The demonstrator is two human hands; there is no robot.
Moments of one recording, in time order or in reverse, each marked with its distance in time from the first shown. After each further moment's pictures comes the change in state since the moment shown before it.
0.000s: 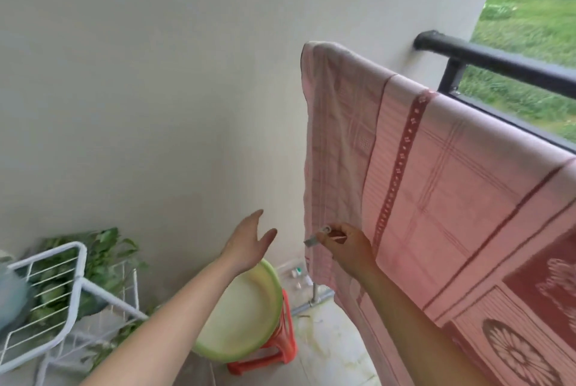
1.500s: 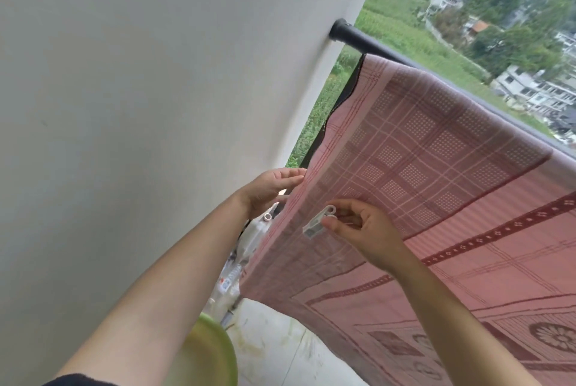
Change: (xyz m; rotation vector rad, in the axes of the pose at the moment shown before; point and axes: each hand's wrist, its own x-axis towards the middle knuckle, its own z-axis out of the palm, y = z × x) left_hand 0.295 0.067 0.002 -1.069 -1.193 0.375; right_hand 0.080 -0.129 0.030 -0.205 0.357 0.114
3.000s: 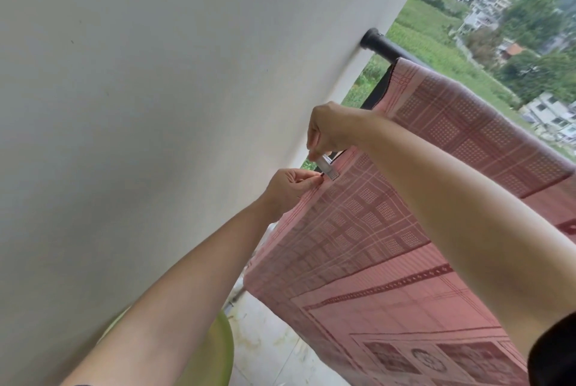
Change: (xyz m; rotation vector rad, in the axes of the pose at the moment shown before) left_hand -0.027 -0.004 0.029 0.085 0.416 0.216; right_hand 0.126 -0.173 0.034 -1.199 -0.373 -0.096
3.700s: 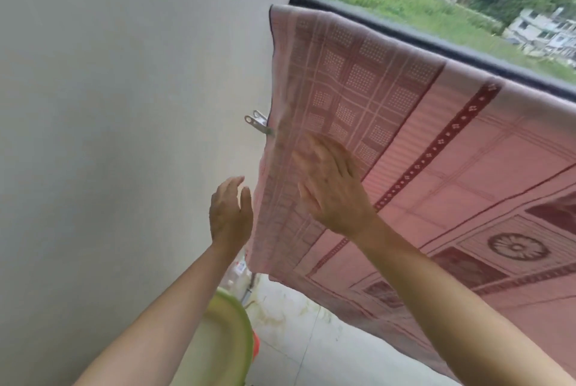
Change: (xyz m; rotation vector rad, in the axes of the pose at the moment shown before) left_hand -0.086 -0.057 0.016 0.866 0.477 0.150; right_hand -0.130 0.065 0.209 -0.041 0.937 -0.084
